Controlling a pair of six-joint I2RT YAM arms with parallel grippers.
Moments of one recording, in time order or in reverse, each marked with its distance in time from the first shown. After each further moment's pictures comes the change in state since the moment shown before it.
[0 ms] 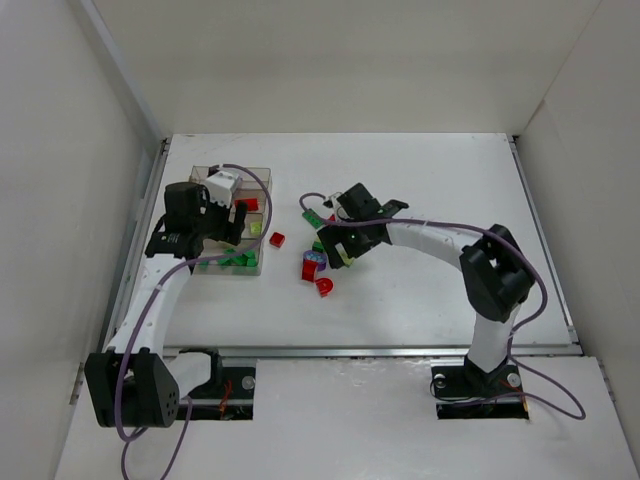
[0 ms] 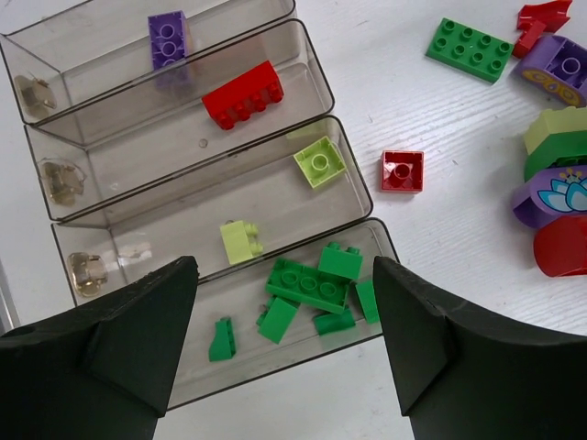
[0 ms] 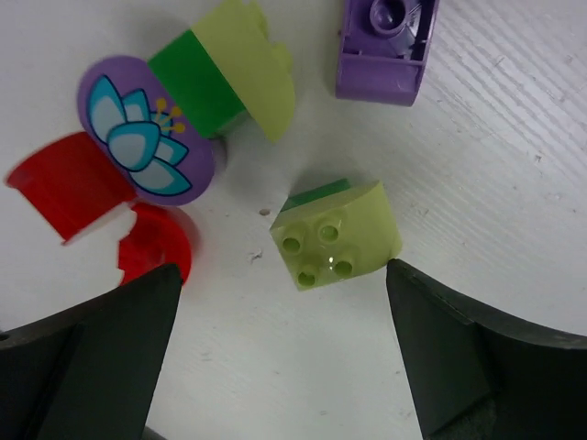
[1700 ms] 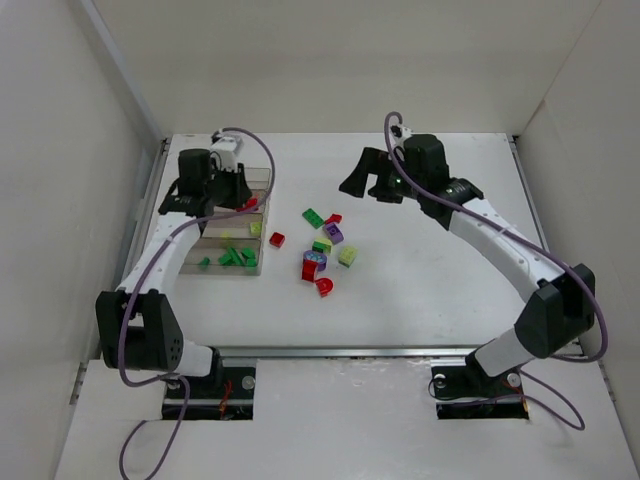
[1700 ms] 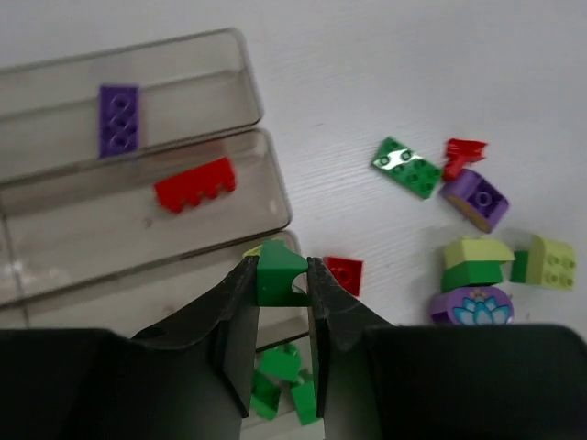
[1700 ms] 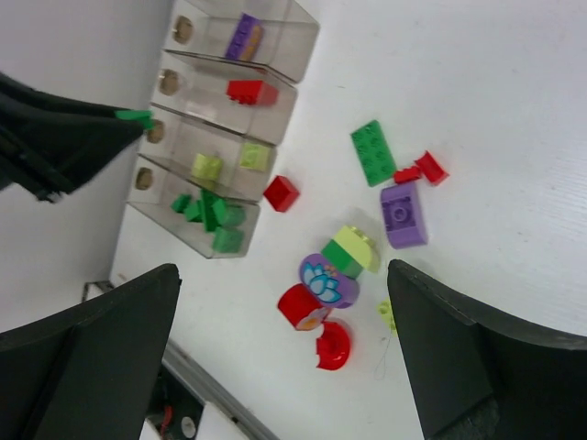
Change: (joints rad) left arm -0.079 0.284 0.241 0.093 0.066 -0.257; right arm -0.209 -0.340 0.017 0.230 -0.151 0.455
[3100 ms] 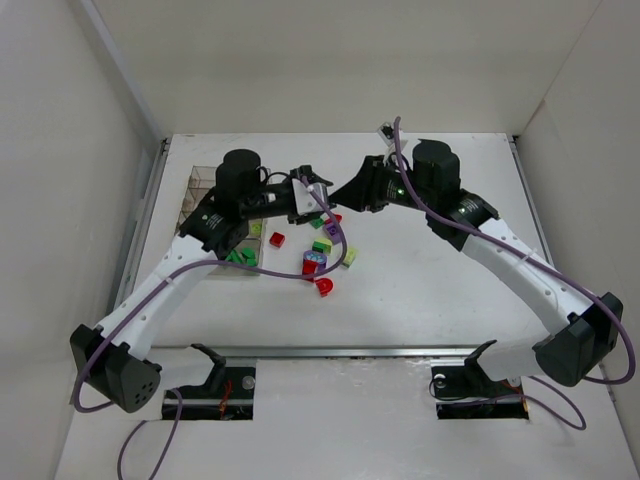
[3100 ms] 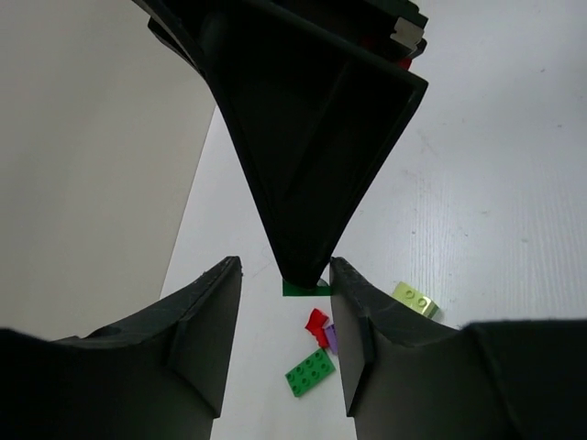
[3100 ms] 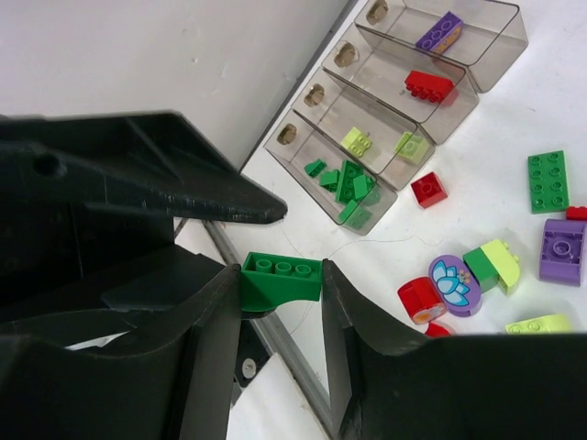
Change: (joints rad) left arm -0.434 -0.176 0.105 0.042 0.405 0.672; right arm 0.119 -0.143 -0.028 0.108 -0.197 -0.005
